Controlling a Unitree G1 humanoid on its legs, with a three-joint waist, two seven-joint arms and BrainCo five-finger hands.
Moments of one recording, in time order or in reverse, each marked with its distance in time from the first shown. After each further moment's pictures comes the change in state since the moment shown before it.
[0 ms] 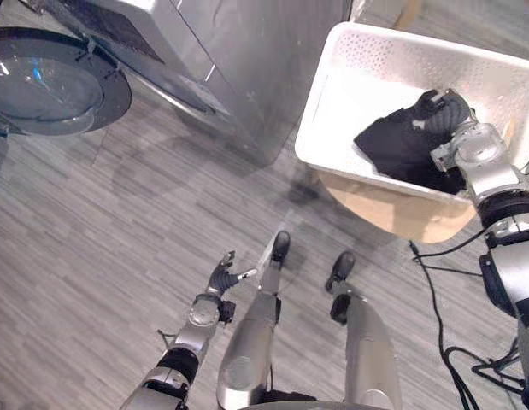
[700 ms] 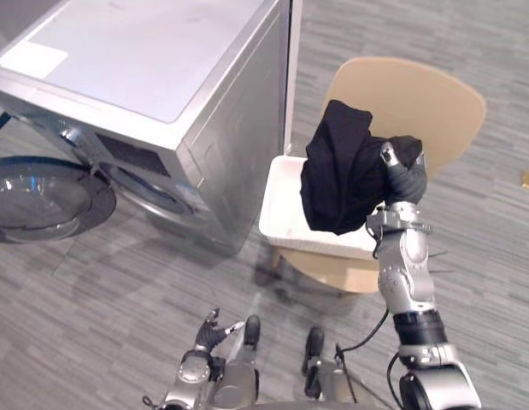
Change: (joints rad) left arm 0.267 -0.039 0.080 0.000 0.056 0.024 0.025; right arm 0.775 0.539 -0.225 -1.050 0.513 -0.195 -0.018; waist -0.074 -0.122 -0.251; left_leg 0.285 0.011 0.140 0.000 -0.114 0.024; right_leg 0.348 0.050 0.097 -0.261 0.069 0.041
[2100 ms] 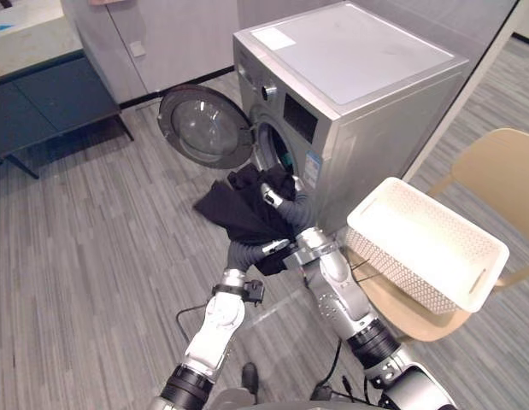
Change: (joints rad) left arm -0.121 0.003 -0.259 -0.758 0.051 -0.112 0.174; right arm -0.067 0.081 0.462 0.200 -0.004 0.006 0.123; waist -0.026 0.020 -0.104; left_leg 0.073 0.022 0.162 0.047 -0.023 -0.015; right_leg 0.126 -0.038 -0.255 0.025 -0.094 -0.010
